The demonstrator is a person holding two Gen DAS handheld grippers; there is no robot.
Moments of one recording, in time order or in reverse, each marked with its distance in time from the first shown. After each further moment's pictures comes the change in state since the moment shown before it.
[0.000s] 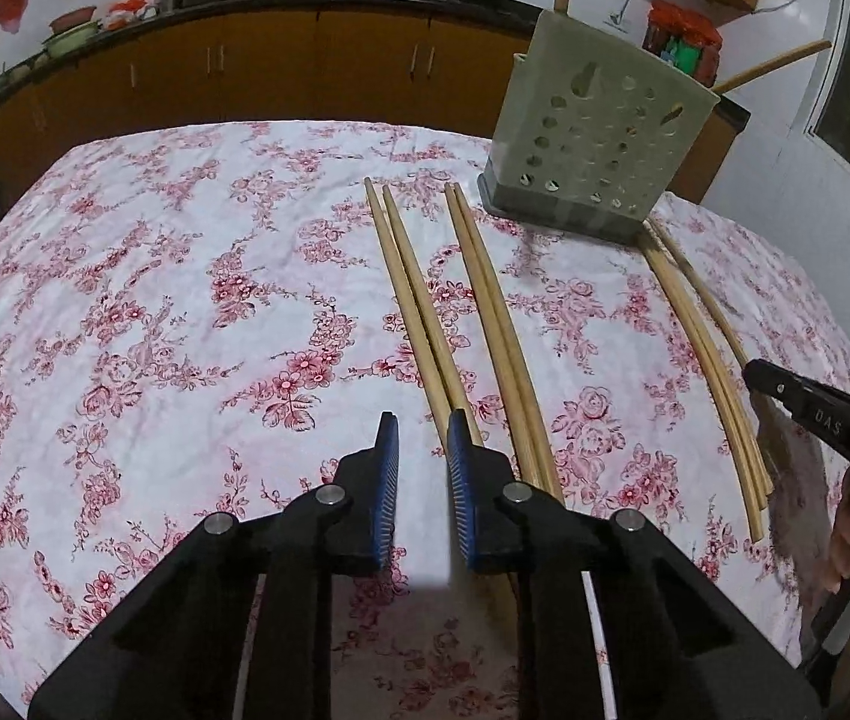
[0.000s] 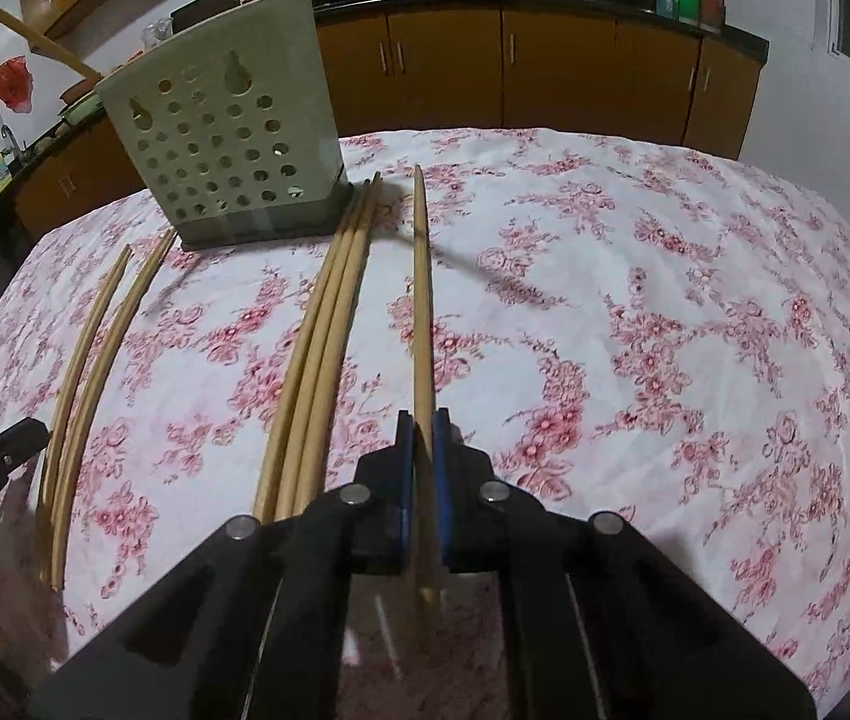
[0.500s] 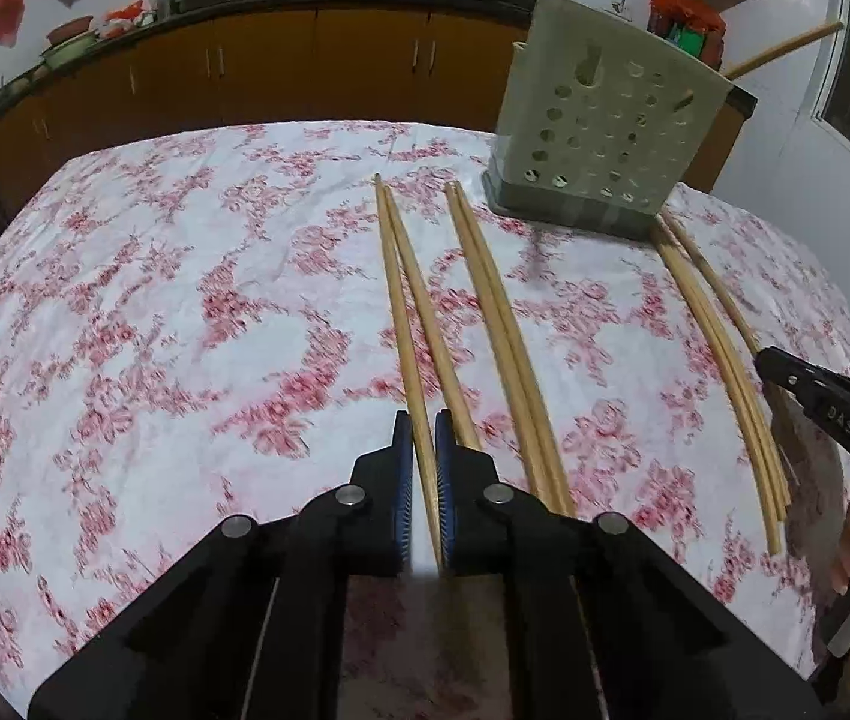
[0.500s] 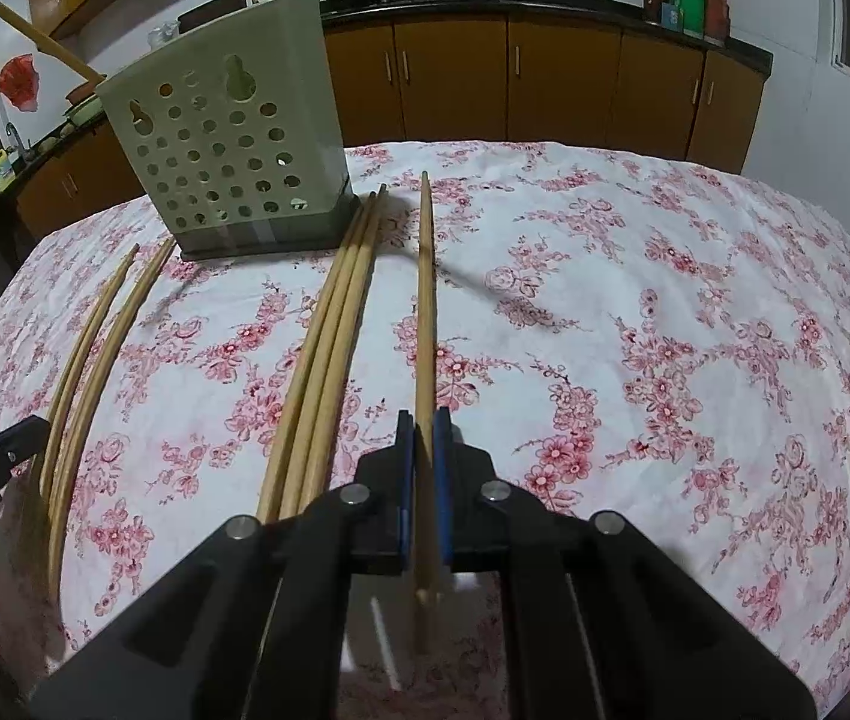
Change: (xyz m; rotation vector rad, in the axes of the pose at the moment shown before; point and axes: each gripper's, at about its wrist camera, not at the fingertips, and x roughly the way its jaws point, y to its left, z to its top) left arm 0.013 -0.002 0.011 0.027 0.010 0.041; right arm 0.007 0.004 0.003 -0.023 -0.039 0.000
